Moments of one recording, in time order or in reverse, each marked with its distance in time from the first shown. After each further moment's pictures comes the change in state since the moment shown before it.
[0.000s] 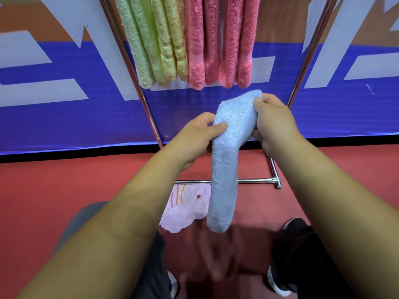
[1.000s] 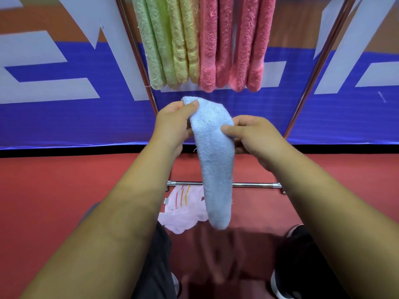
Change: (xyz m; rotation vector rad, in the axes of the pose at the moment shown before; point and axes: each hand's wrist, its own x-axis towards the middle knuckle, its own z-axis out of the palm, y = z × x) left_hand -0.004 0.024 -0.044 -0.267 0.453 0.072; right_hand -0.028 0.009 0.025 -0.225 -0.418 0.017
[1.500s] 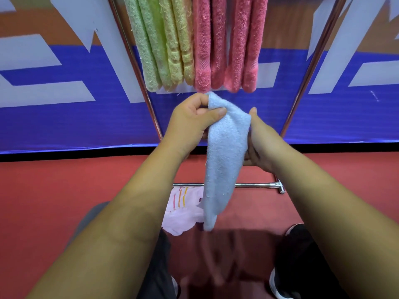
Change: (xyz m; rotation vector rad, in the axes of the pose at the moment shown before) left_hand -0.019 0.002 0.030 0.180 -0.285 0.224; right_hand 0.002 0.007 -0.017 0.156 0.047 0.348
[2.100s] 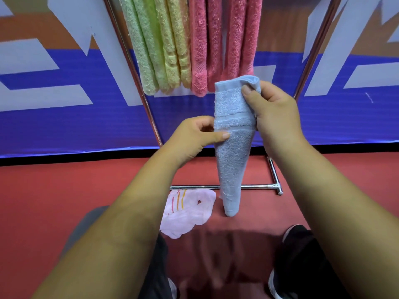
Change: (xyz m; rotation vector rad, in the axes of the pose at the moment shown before) left_hand 0.002 -0.023 -0.008 0.177 -0.215 -0.055; right_hand -0.021 -0.036 -0.003 0.077 0.202 -0.755
